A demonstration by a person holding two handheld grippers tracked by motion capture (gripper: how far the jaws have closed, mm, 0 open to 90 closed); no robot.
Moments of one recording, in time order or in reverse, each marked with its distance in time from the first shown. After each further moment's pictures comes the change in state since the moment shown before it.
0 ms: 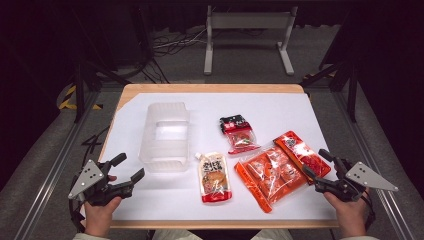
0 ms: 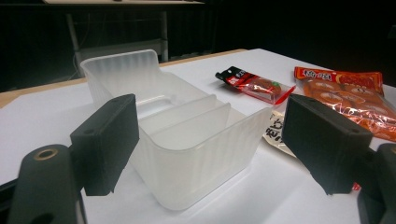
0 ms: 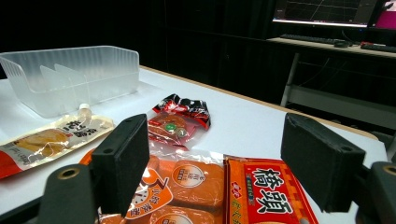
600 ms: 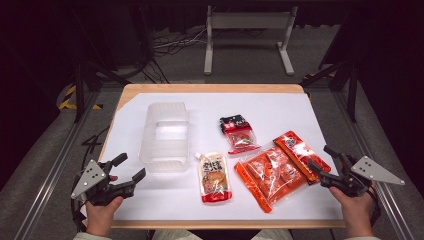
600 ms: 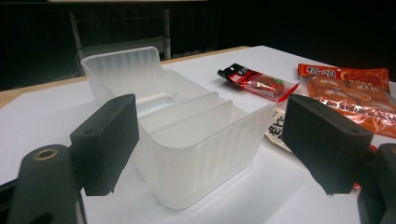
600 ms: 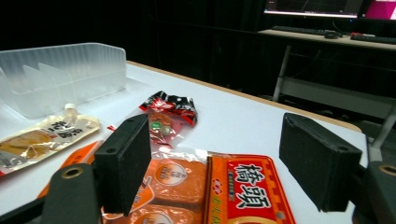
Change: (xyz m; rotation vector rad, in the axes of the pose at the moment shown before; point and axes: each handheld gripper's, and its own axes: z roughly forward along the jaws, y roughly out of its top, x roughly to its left) left arm -0.002 -0.001 0.004 0.007 0.011 0.003; right arm -0.017 0.009 -0.003 0.043 -0.031 0.022
